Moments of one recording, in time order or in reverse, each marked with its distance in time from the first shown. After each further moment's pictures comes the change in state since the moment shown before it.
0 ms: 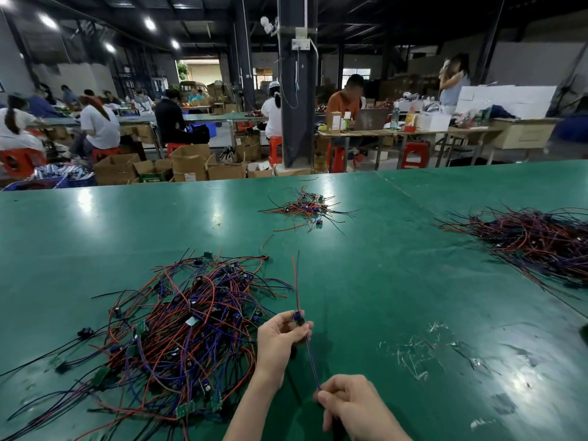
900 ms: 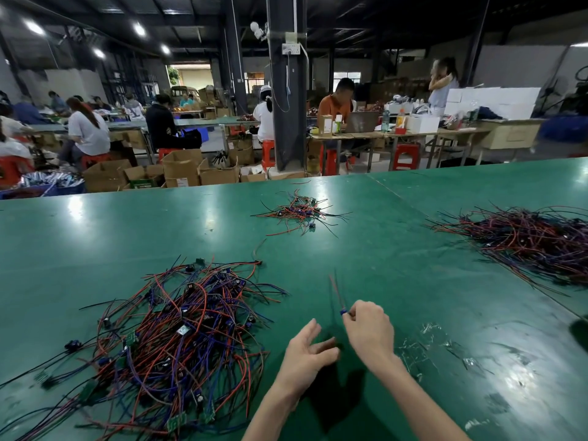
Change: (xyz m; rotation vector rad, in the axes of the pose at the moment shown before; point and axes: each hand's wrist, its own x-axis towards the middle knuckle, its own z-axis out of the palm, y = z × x) left_hand -0.016 -0.014 0.032 0.212 -0.274 -0.121; right_hand 0.098 -0.008 -0.057 -0.683 0.725 -0.001
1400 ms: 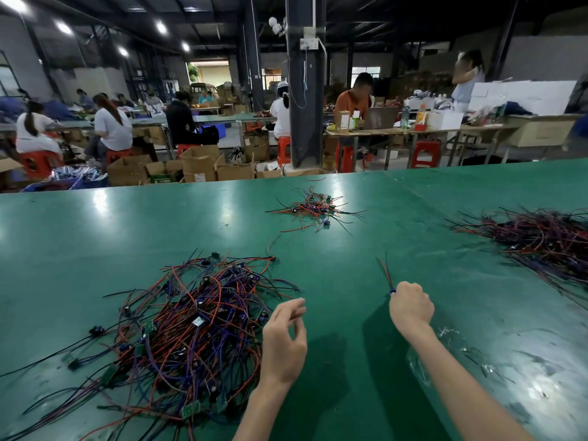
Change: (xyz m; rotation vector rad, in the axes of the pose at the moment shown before) left_hand -0.015 0.027 -0.031 0.577 0.480 0.589; right_hand 0.067 0.037 -0.006 -0.201 -0.025 0.173
